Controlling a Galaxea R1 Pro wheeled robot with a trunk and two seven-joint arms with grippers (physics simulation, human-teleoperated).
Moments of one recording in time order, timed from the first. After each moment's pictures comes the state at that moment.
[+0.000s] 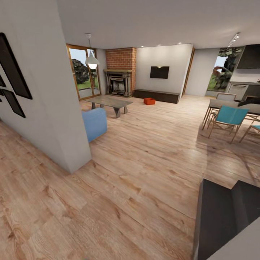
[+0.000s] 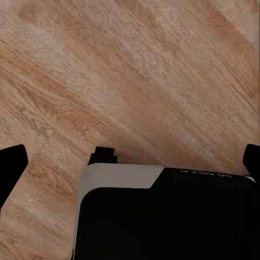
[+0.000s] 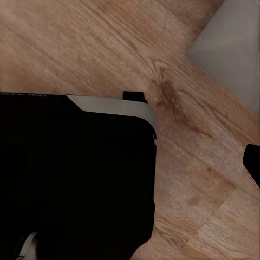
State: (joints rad) left arm -0.43 0.02 0.01 0.00 0.14 0.02 -0.04; right arm -0.24 0.06 0.87 0.03 -0.81 -0.11 -0.10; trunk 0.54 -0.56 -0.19
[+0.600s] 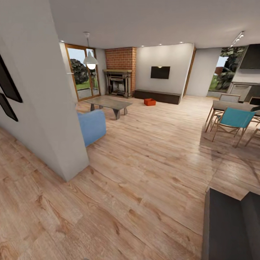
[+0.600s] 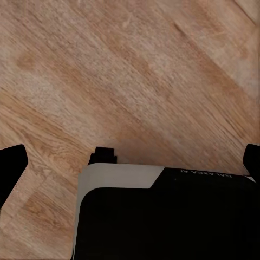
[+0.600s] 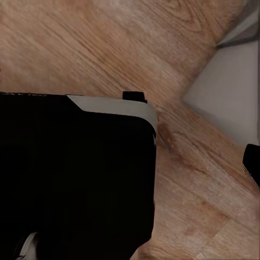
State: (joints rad) left arm -0.43 0.02 0.01 0.00 0.14 0.02 -0.04; right arm -0.24 0.06 0.87 0.03 -0.81 -0.11 -0.10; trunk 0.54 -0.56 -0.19
